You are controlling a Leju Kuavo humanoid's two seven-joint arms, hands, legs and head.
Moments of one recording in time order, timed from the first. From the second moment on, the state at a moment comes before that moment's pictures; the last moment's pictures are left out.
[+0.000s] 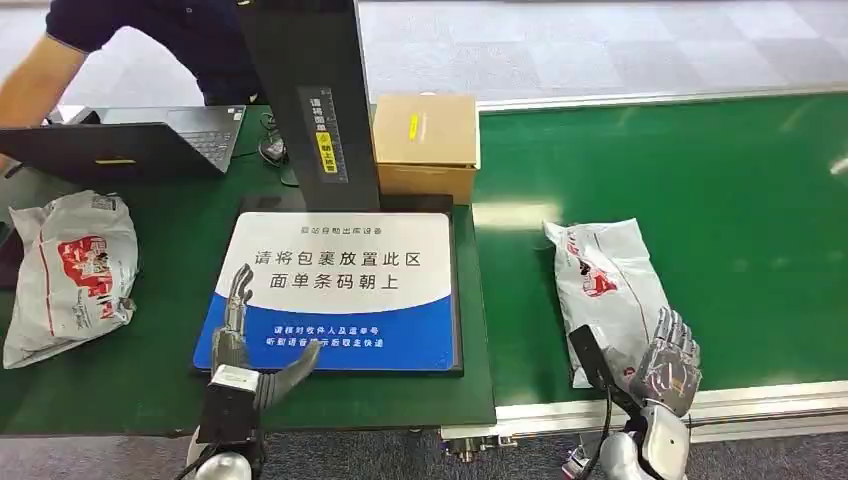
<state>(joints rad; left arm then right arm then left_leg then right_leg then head) 0.10 -0.21 -0.16 -1.54 -0.56 0.18 -0.53 -0.10 0.14 -0.48 -1.16 1.35 -0.54 0.11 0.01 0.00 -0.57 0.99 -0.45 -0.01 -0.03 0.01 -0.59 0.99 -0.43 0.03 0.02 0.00</state>
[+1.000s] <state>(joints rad) 0.11 -0.21 -0.15 -1.55 -0.56 0.19 -0.53 -0.23 0.08 -0.50 -0.93 1.37 -0.56 0.13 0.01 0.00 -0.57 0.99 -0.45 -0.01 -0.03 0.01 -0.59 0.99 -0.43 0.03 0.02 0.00</state>
